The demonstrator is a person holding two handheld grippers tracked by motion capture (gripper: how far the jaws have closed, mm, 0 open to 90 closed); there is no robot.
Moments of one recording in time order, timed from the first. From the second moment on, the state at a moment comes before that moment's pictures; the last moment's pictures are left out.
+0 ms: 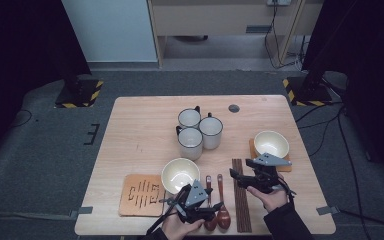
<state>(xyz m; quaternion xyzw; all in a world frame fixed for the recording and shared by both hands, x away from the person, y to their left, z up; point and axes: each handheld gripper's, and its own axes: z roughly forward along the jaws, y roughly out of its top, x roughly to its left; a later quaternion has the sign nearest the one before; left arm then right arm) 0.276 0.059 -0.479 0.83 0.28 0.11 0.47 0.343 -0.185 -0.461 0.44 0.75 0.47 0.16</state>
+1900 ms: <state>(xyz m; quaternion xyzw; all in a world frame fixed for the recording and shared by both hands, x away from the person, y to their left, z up) 0.270 0.037 -0.517 0.87 0.25 0.06 0.41 0.340 -0.175 -0.479 0.43 0.77 0.45 0.15</state>
